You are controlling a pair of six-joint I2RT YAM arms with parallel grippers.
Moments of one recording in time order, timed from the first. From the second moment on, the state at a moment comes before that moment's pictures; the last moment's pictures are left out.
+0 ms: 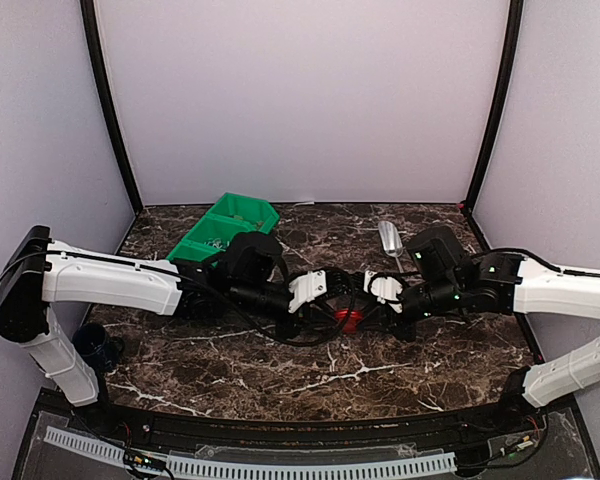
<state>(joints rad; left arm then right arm) -1.06 1.64 1.06 0.02 0.33 0.38 0.92 1.19 0.82 -0.41 -0.29 -0.41</state>
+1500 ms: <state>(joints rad) -1.05 1.43 0.82 0.24 -0.14 0.16 0.40 1.52 0.76 0.10 -0.62 0.27</state>
